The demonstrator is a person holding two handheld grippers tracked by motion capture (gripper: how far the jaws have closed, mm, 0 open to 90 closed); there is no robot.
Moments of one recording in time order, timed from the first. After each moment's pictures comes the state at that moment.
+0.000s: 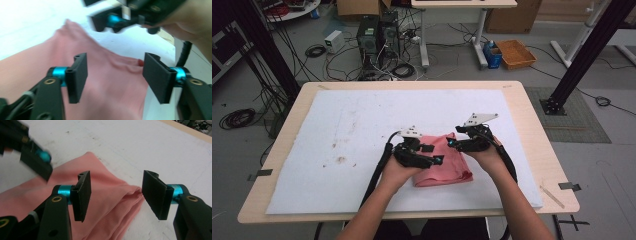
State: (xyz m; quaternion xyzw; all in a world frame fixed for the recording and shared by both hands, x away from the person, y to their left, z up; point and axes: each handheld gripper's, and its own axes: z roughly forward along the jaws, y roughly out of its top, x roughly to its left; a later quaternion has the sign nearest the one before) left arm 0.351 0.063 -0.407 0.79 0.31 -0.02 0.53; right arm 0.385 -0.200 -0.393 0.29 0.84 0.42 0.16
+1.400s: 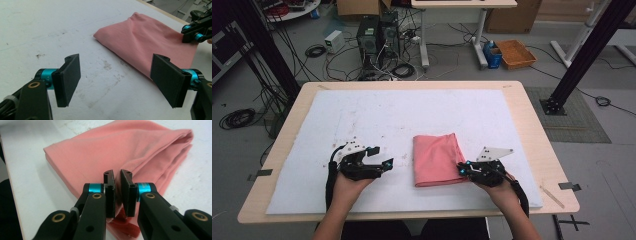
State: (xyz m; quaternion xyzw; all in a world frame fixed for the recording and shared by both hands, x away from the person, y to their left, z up) left arm 0.308 0.182 -0.420 0.75 0.38 0.13 0.53; right arm 0.305 -0.231 -0.429 0.29 0.84 0.45 0.11
